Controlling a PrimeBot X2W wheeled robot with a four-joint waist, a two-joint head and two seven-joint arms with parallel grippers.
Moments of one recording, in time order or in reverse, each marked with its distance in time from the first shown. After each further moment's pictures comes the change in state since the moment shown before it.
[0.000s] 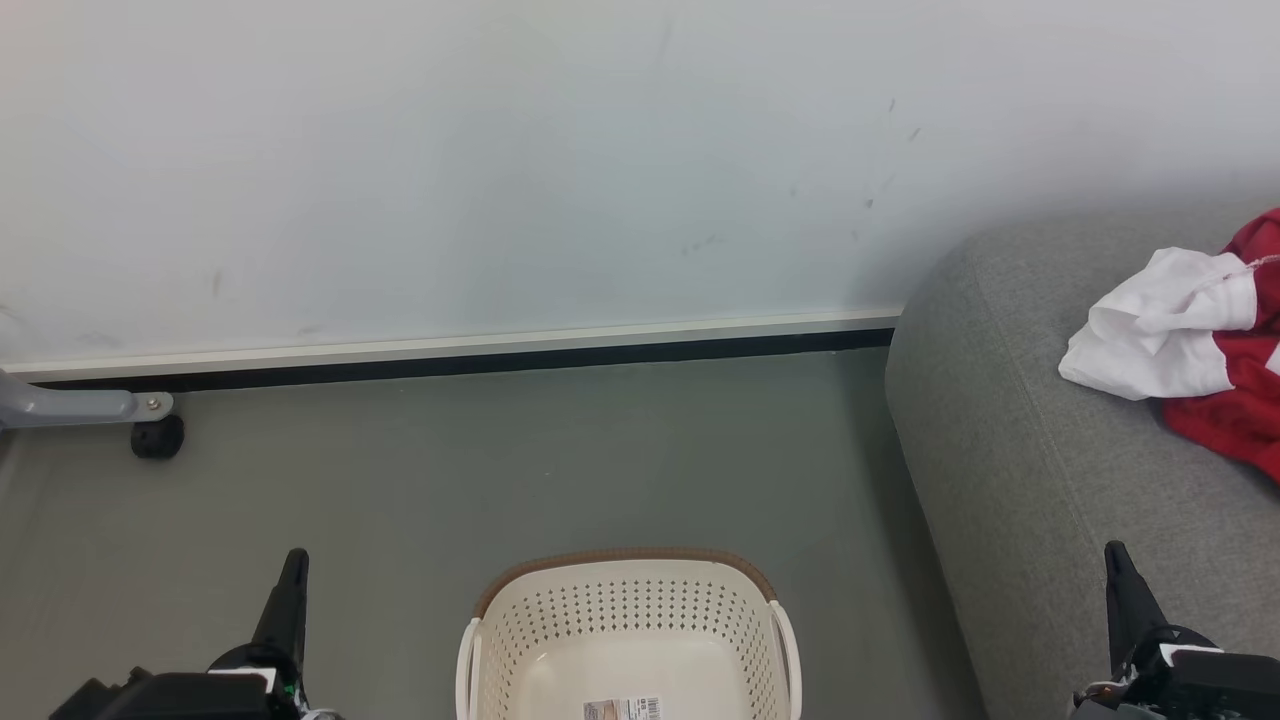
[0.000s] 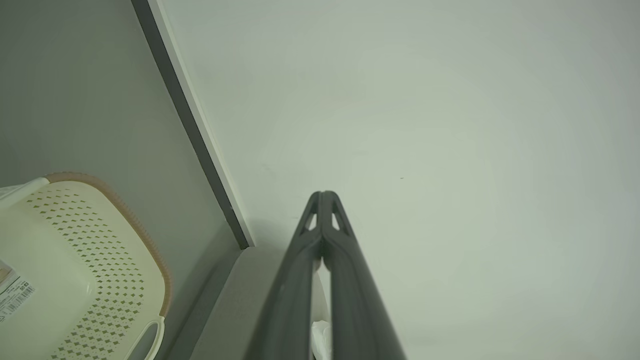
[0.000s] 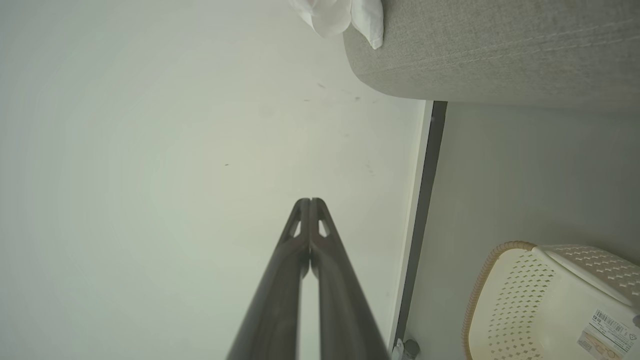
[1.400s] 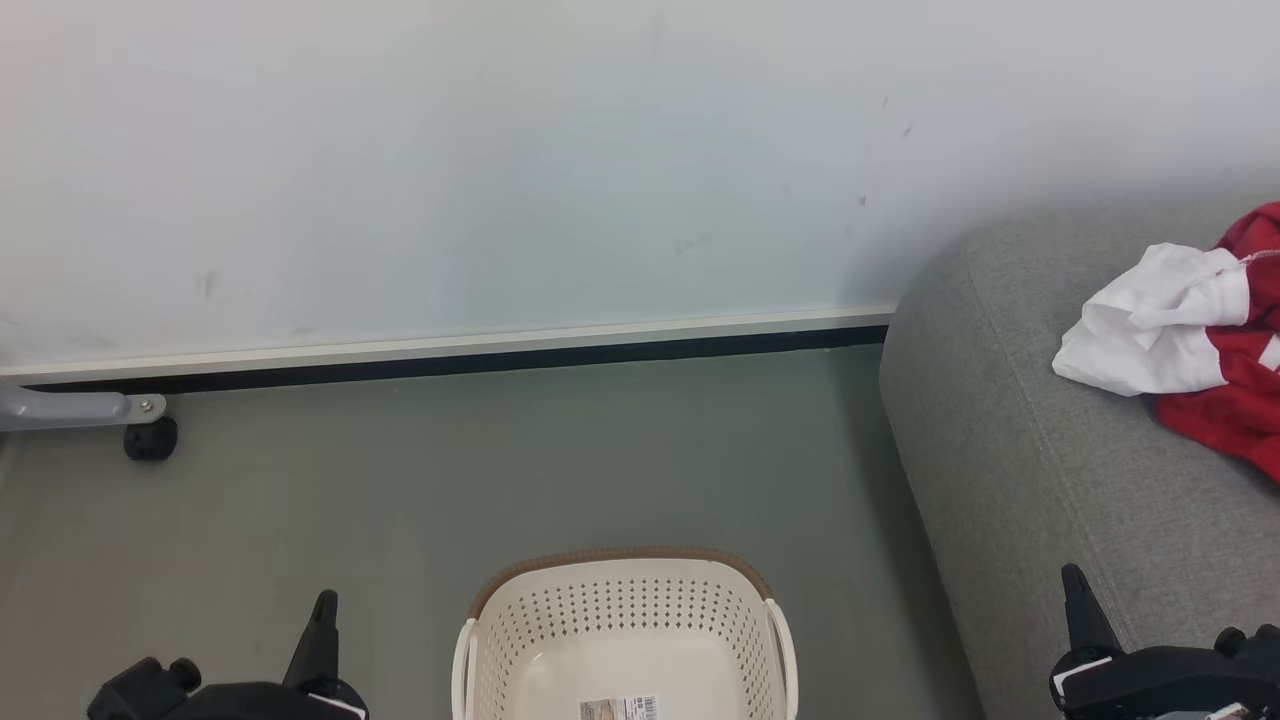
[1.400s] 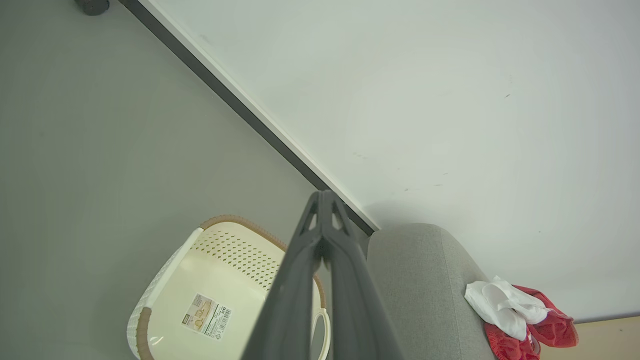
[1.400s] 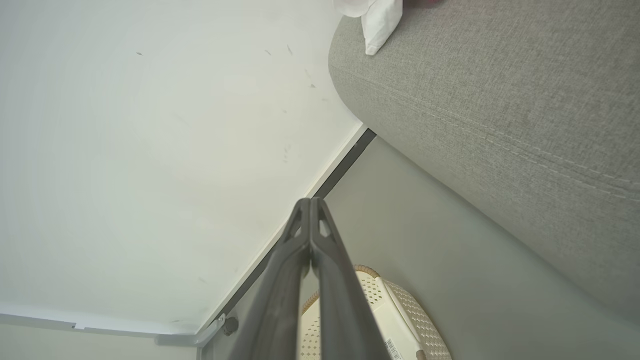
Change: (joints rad) left arm 0.039 0.043 -0.128 0.005 0.507 0.106 -0.117; right arm 0.020 -0.065 0.170 0.014 -0.559 -0.106 -0.118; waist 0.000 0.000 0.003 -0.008
